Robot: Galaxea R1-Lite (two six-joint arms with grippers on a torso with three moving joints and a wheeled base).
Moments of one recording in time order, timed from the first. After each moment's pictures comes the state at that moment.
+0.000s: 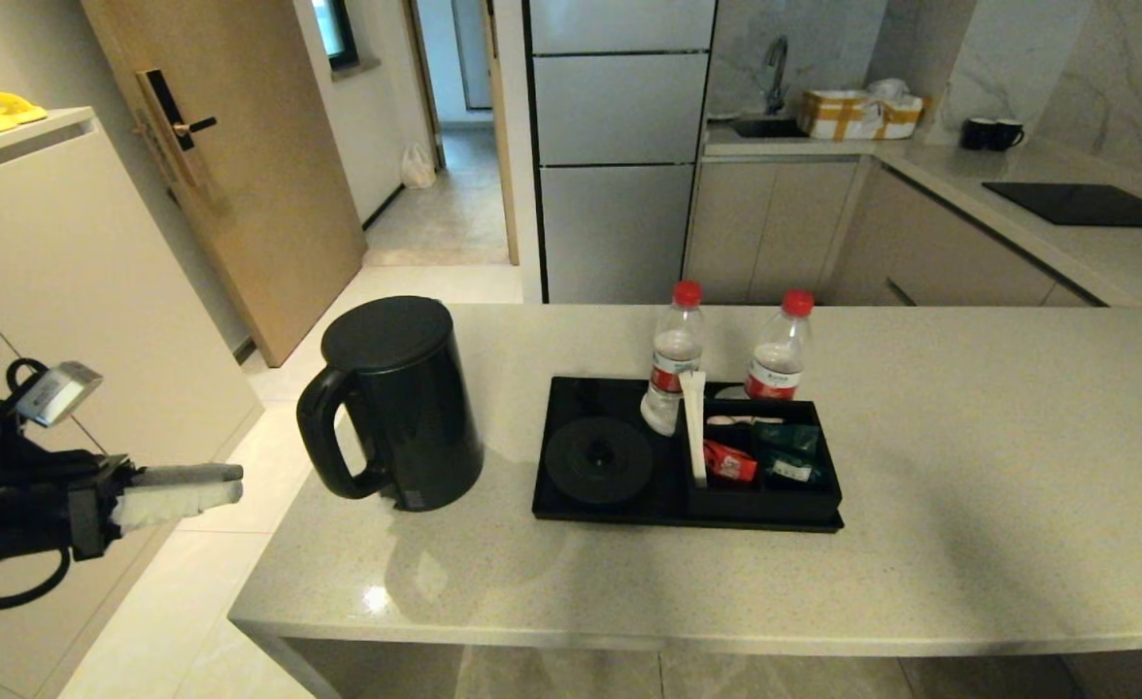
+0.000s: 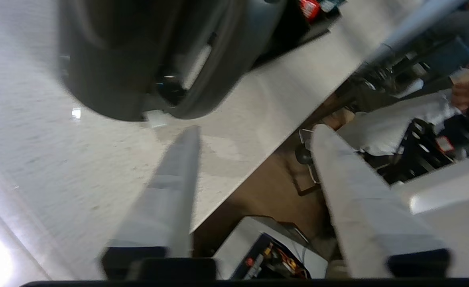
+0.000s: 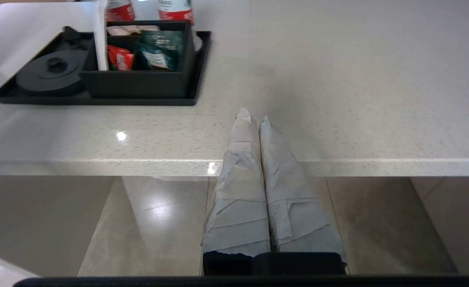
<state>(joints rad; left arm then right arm) 0.47 1.81 -1.01 0.45 -1.30 0.85 0.00 0.00 0.00 0.01 -0.01 -0.02</state>
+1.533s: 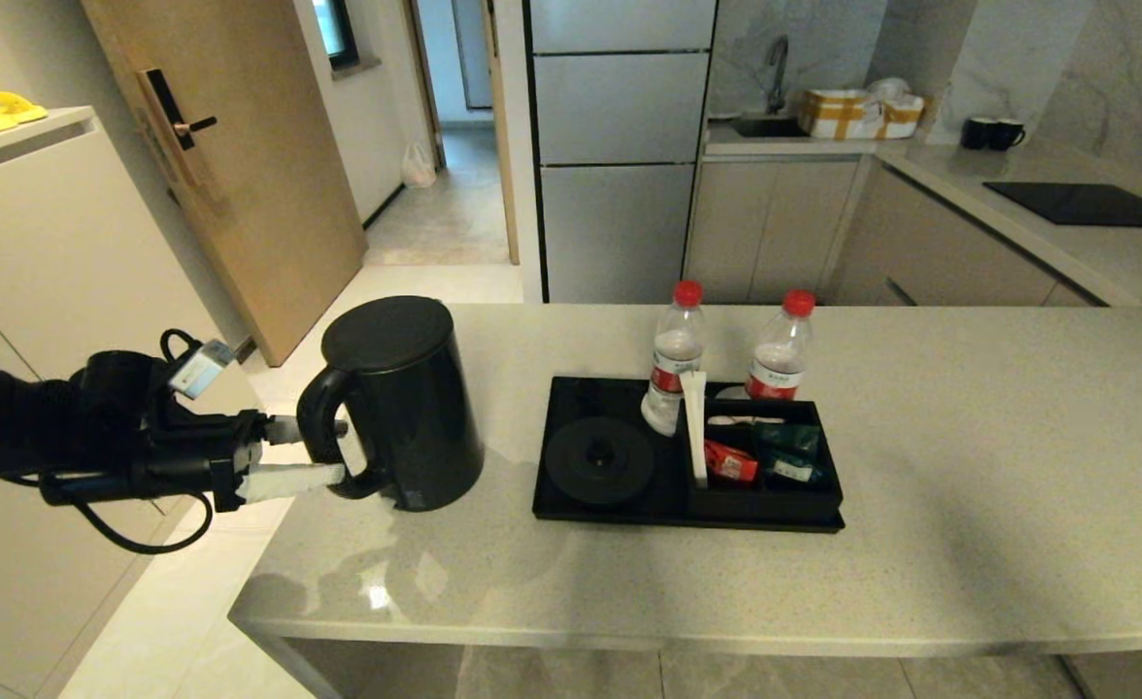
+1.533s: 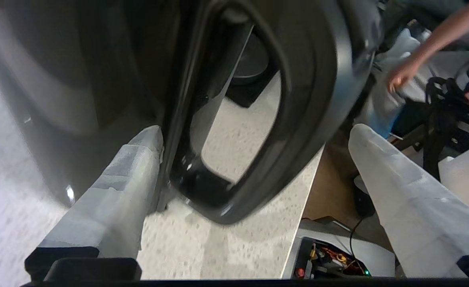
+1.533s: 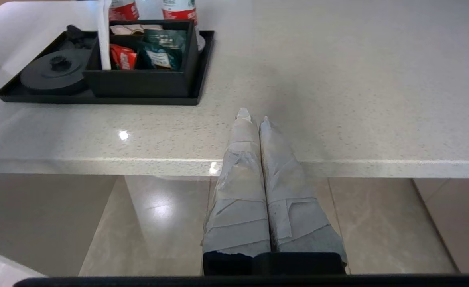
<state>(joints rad) 0.25 2.02 -1.15 0.16 -1.34 0.83 0.00 0.00 0.00 0.01 -0.01 -0.02</state>
